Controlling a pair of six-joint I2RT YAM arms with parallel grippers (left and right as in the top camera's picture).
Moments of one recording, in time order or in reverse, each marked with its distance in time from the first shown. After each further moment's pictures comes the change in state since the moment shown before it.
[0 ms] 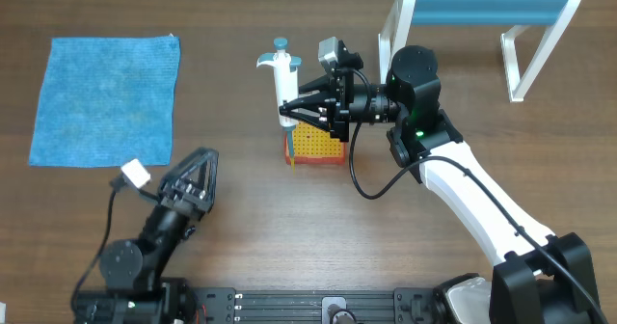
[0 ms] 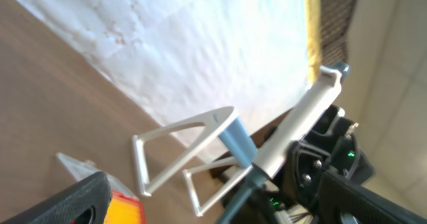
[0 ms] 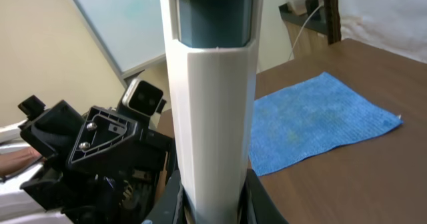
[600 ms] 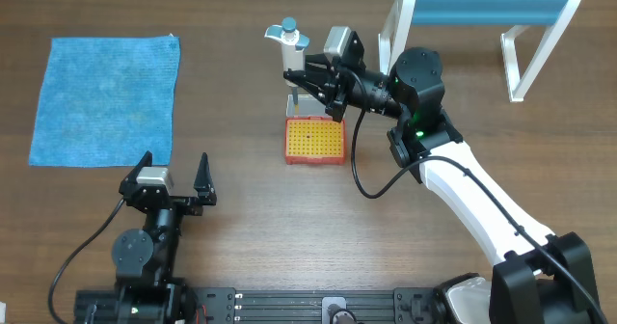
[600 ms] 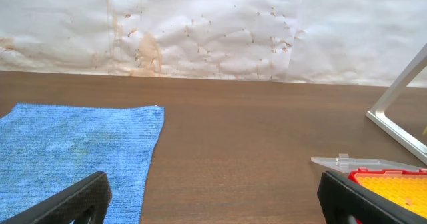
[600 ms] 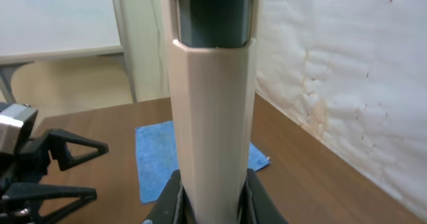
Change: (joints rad) left arm 0.001 -0.115 -0.043 -0.327 -0.411 1.066; right arm -0.001 0.001 -0.003 0.100 0.311 -0.268
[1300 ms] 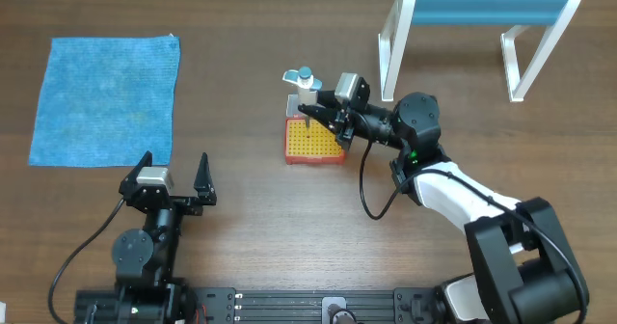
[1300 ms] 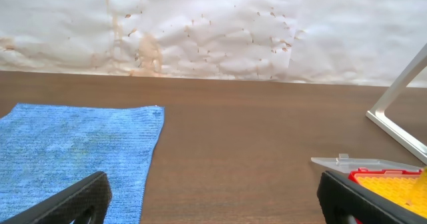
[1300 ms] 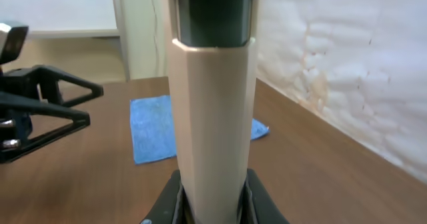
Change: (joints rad) left arm 0.000 0.000 0.000 0.000 0.000 0.000; right arm -0.031 0.103 -0.299 0.414 -0.014 -0.051
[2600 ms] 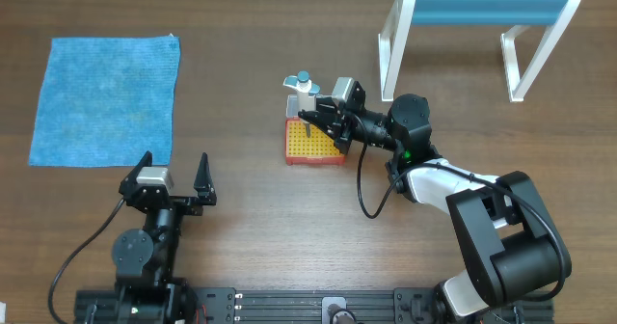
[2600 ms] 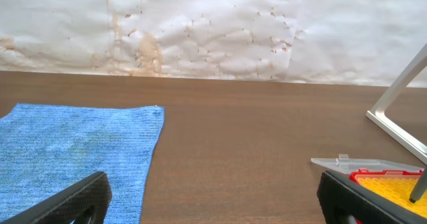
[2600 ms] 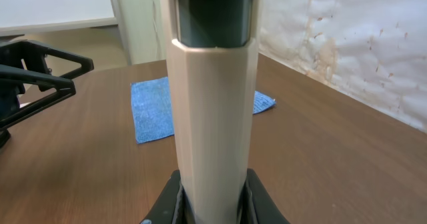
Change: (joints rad) left arm 0.000 0.000 0.000 0.000 0.000 0.000; right arm -0.002 0.127 -0.020 0.070 -0.005 0.014
